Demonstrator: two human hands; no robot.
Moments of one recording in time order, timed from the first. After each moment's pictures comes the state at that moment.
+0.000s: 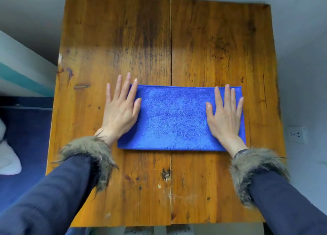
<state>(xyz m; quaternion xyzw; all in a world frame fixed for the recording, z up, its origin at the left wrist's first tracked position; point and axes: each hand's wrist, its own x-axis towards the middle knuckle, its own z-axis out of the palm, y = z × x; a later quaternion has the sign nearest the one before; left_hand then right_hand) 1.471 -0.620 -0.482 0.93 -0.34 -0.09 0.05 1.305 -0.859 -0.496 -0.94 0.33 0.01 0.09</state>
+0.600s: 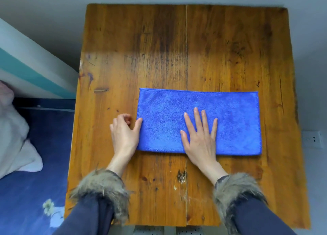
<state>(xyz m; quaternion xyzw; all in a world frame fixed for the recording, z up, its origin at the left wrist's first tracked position) 1.437 -0.583 -0.478 0.95 0.02 -0.15 0.28 1.308 -0.748 -0.497 -0.97 0.22 0.02 0.11</state>
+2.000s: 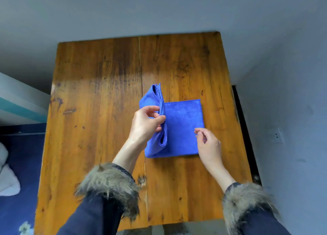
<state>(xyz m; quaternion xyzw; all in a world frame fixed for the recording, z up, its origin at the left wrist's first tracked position) 1.378 -0.748 -0.368 0.77 0.01 -0.35 0.53 1.226 -0.858 -0.448 -0.77 0.44 -0.11 0.46</state>
